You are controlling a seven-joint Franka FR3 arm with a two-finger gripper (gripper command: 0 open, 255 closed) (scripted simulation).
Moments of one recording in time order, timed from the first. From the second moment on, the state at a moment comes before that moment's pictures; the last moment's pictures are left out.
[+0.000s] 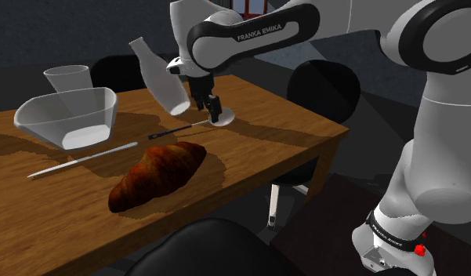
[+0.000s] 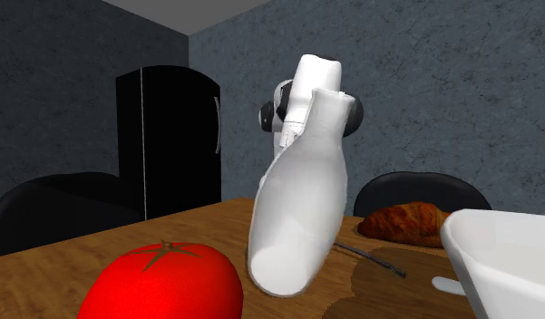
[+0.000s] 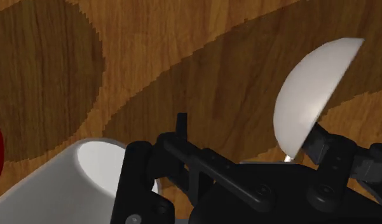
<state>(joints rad) 0.30 0.23 0.19 -1.60 -0.26 1.81 -0.94</state>
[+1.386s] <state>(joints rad) 0.29 0.25 0.20 -1.46 -0.19 1.69 -0.96</state>
